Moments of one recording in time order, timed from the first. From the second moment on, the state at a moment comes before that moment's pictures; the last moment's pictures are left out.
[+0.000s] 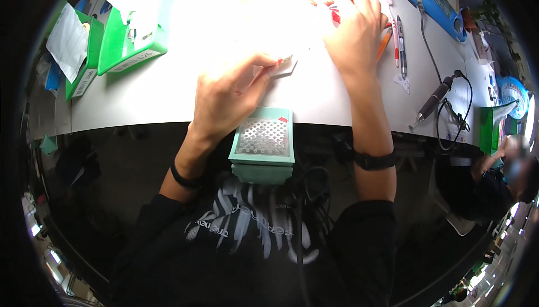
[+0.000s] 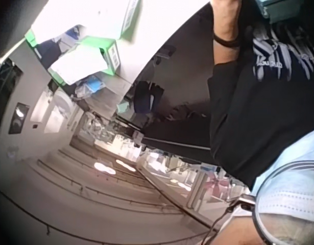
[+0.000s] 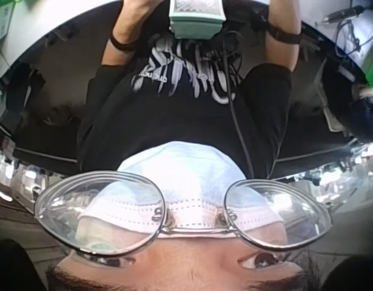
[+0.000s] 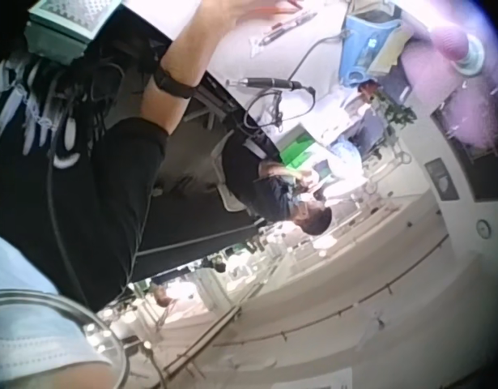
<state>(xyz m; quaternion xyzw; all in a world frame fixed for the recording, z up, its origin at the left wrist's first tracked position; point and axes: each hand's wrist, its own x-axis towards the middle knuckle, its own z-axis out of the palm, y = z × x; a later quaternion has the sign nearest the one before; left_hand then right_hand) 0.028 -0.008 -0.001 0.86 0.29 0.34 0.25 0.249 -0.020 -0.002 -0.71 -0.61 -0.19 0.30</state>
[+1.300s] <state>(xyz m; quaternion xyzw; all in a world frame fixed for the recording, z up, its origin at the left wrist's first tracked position) 0.029 -0.018 0.000 0.79 0.37 0.30 0.38 0.177 -0.082 -0.012 -0.58 -0.54 0.17 0.58</state>
